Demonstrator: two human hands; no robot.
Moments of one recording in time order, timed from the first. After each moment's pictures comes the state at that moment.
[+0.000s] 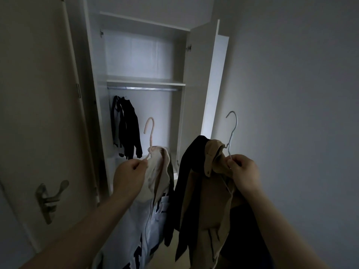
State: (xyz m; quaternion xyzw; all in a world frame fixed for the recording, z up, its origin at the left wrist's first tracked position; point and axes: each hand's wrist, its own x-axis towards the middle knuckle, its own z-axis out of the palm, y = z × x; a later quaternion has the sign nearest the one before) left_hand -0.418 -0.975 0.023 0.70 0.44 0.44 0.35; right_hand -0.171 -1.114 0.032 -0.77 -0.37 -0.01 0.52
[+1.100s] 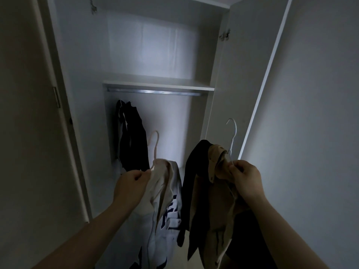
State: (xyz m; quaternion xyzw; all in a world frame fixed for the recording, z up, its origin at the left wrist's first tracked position) left_hand -0.243 -0.541 -0.022 0.69 0.47 0.41 0.35; right_hand 0.022 -0.662 0.003 -0.77 -0.41 0.02 0.50
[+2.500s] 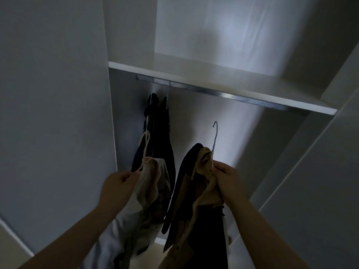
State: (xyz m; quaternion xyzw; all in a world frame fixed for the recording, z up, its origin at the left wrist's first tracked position) left_hand -0.081 -0.116 -0.084 0.57 0.67 0.40 0.28; right_hand 0.196 -0.111 -0.065 -0.63 -0.45 0.36 0.51
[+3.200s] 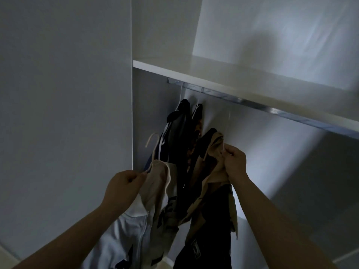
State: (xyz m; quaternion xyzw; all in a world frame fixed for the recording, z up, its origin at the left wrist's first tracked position) left_hand -0.082 -0.024 -0.103 0.51 0.72 0.42 0.22; right_hand 0.184 0.103 -0.066 -0.60 -0.53 0.32 0.50
